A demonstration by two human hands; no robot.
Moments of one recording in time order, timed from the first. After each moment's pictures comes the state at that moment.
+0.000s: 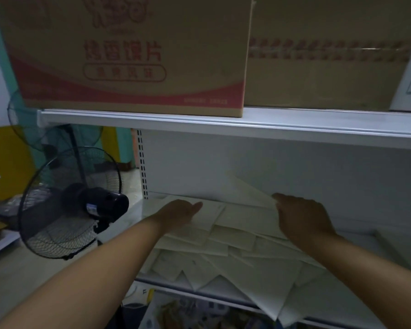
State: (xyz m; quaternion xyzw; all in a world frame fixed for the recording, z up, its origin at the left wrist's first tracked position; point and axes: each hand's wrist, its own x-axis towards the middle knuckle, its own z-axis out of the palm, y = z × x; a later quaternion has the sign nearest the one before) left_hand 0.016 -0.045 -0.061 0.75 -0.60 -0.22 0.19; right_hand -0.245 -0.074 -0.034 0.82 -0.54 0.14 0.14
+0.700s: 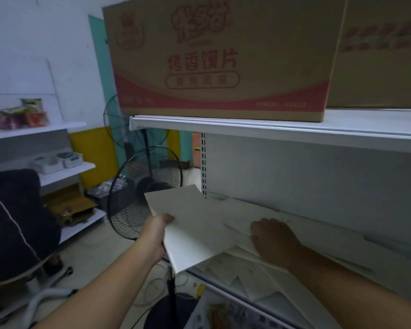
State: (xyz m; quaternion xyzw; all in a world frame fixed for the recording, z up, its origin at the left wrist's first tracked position) left_hand 0.095 0.057 -0.080 0.60 -0.11 -0.35 0.71; right_hand -0.099 -0.105 -0.115 0.94 -0.32 0.10 0.11
